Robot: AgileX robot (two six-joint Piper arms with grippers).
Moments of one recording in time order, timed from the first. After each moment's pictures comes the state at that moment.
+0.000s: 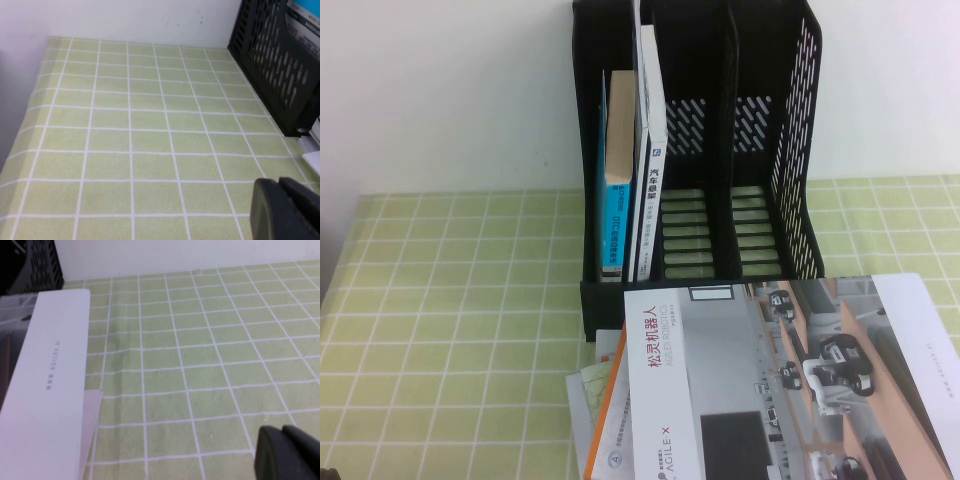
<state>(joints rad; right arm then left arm) 0.04 -0.01 0.03 -0.26 0.44 0.31 -0.18 -0.01 0.02 0.06 0.36 -0.27</state>
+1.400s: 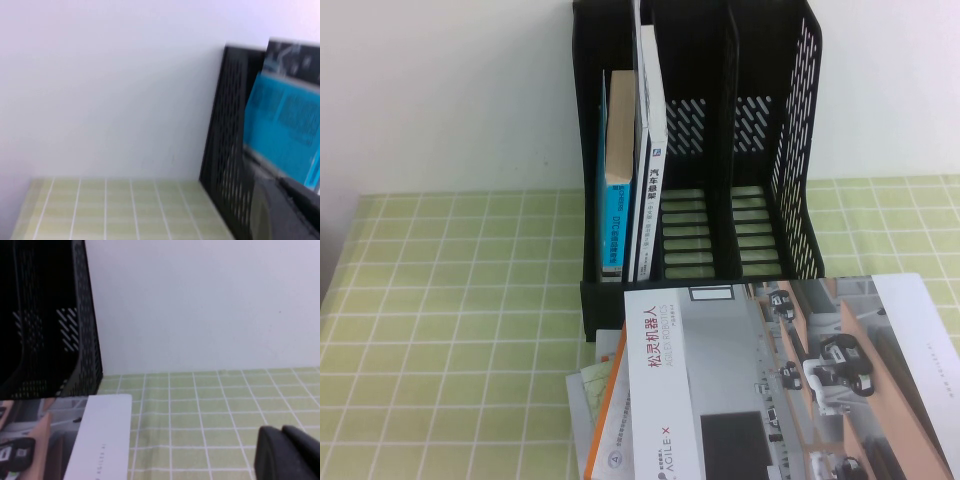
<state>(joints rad) 0.04 -0.01 0.03 -0.26 0.16 0.30 -0.18 -0.01 0.03 0.06 -0.01 -0.26</state>
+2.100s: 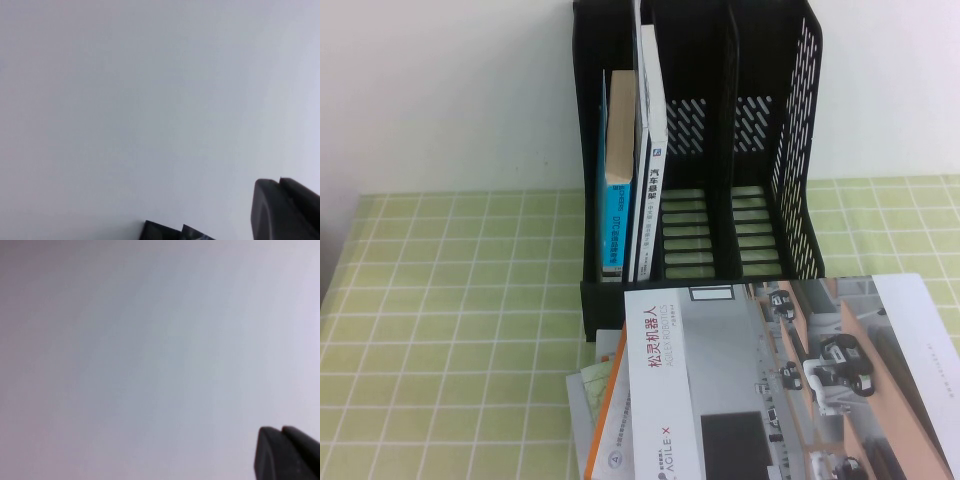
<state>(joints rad) 0.04 -0.01 0.03 -0.20 -0.74 0.26 -0.18 -0.01 0.03 0.04 -0.51 -0.51</state>
